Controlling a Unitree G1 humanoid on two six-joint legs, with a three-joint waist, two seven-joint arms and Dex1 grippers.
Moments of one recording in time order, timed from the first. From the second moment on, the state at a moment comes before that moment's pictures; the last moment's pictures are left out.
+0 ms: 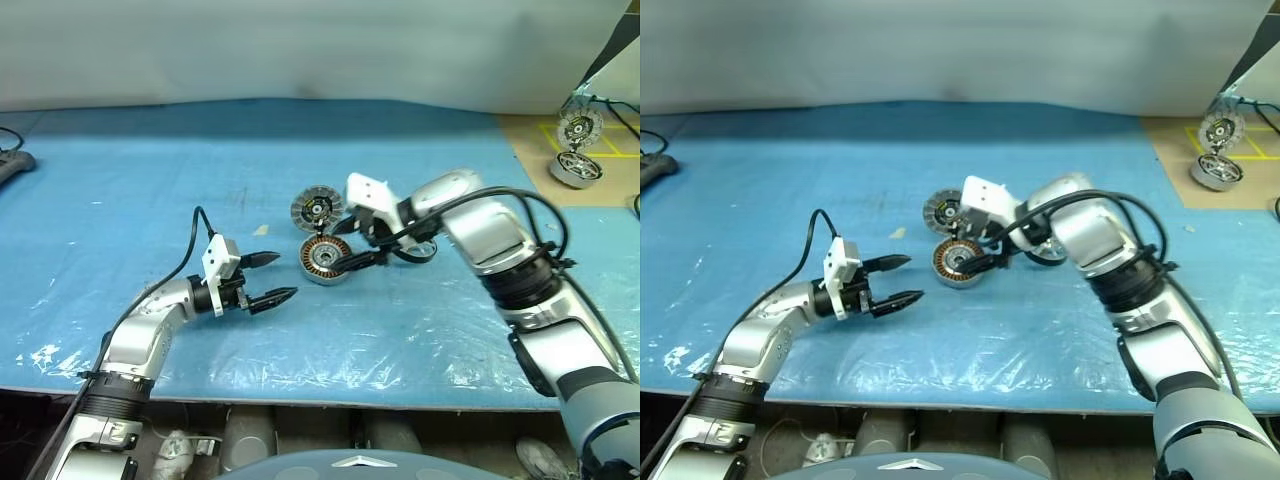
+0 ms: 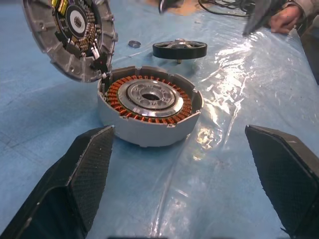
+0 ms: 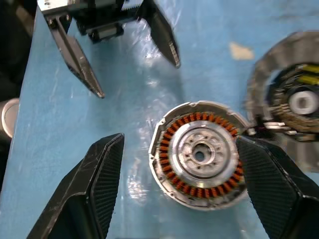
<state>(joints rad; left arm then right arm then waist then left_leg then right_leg) -0.19 0.46 -0.04 0.01 -0.42 0.23 -1.07 -0.85 -0.63 0.30 -0.06 0.09 0.83 1.31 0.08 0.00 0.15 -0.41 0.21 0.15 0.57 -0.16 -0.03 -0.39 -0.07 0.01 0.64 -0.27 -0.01</state>
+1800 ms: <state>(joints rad) -0.22 0.46 -0.04 0.07 -0.42 0.22 -1.09 -0.95 -0.48 0.09 0.92 -0.03 0.45 0.85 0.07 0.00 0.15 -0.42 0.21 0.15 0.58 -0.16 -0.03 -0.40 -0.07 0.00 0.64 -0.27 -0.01</state>
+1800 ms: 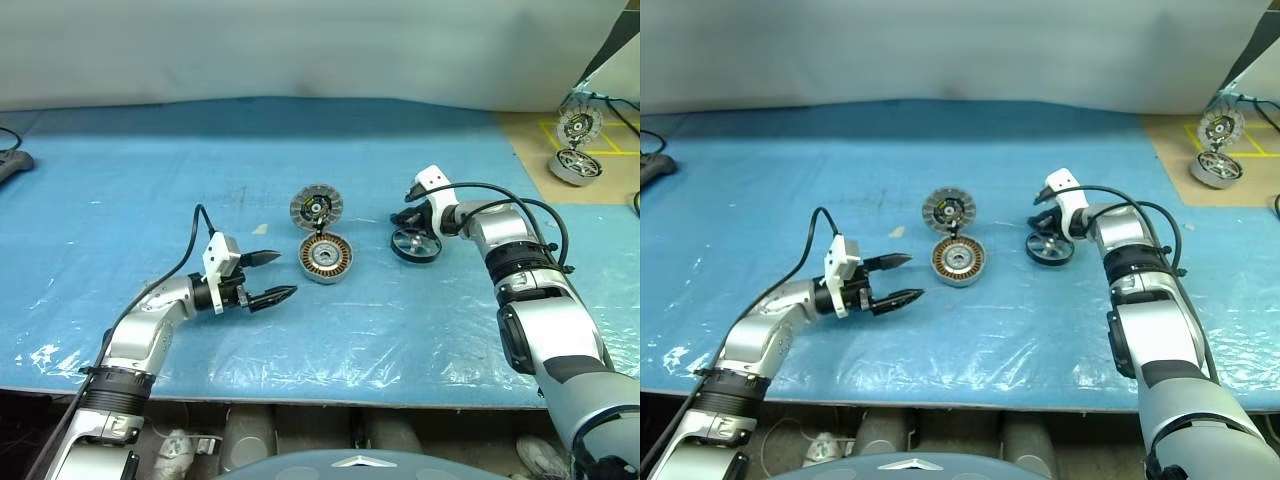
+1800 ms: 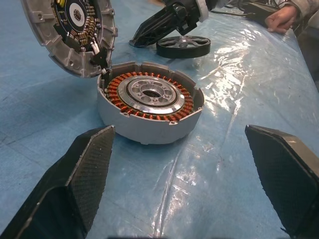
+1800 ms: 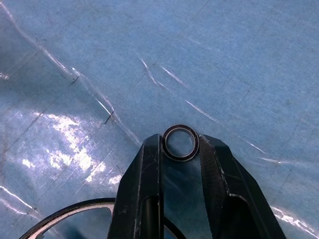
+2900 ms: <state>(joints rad) -0.20 0.44 -0.05 0.01 -0.43 0.23 -1.09 -0.44 -0.52 0.18 -0.28 0.31 0.82 0.94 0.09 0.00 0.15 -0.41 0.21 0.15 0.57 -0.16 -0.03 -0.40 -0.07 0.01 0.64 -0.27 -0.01</state>
